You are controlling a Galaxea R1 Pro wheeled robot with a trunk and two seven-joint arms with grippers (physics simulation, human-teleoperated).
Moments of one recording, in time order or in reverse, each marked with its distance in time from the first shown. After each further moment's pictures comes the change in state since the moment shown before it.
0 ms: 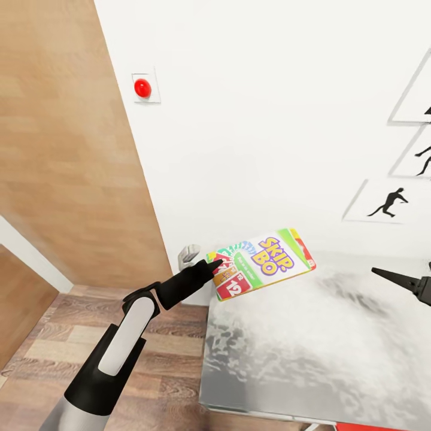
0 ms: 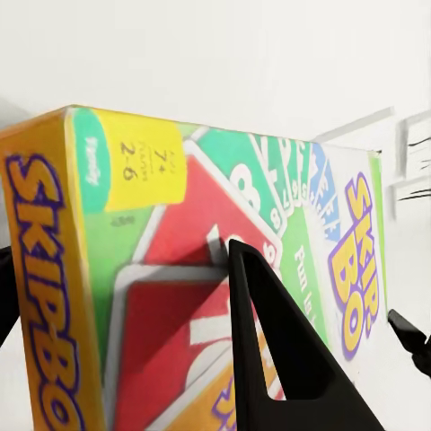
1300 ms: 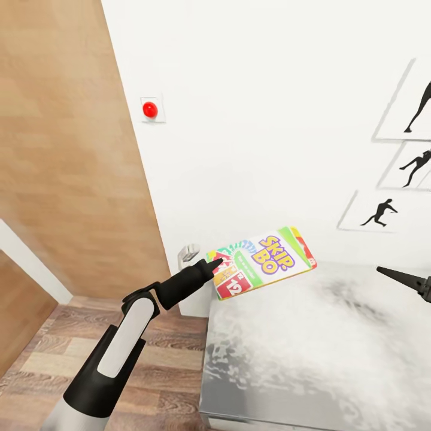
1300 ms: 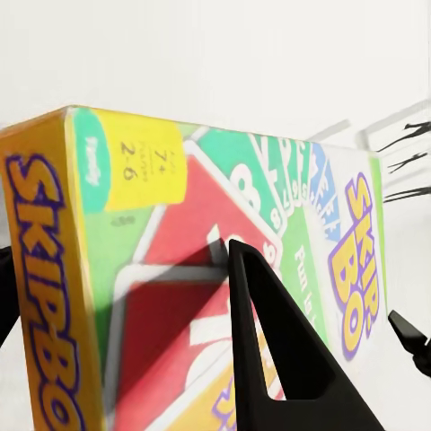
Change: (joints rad) left arm 0.005 0.000 -0.002 -0.017 -0.010 -0.008 -0.004; right arm 0.010 0.001 -0.031 0.000 0.000 0.000 0.013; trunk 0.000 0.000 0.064
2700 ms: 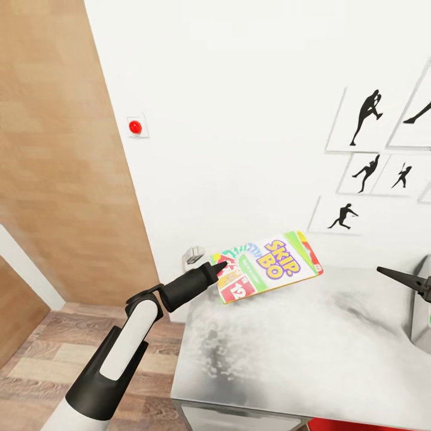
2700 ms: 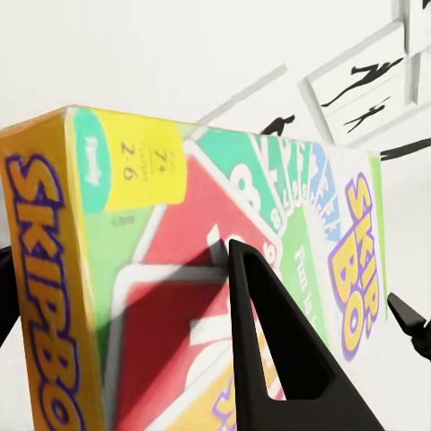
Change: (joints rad) left arm 0.001 0.000 -0.033 0.001 -0.003 -0.001 0.002; right arm 0.000 0.000 0.000 0.000 0.001 0.000 -0.002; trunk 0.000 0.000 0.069
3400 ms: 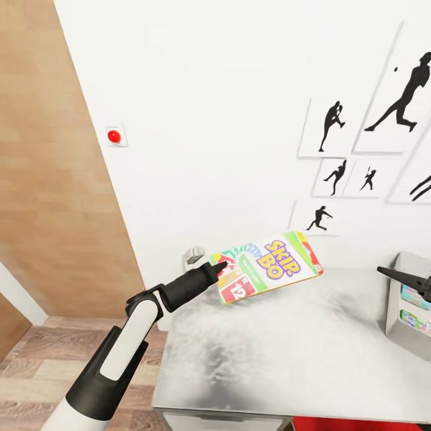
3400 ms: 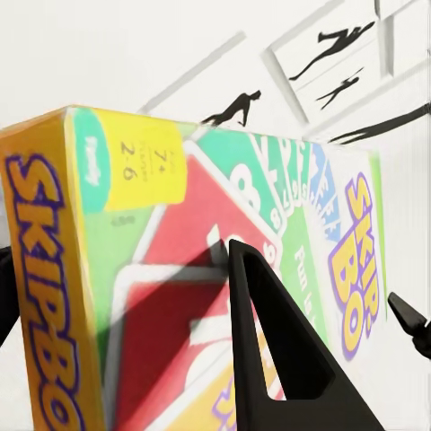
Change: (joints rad) left arm 0.000 0.000 -0.001 0.000 -0.001 0.000 0.001; right arm 0.000 -0.001 -0.001 0.000 0.000 0.001 -0.003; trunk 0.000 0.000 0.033
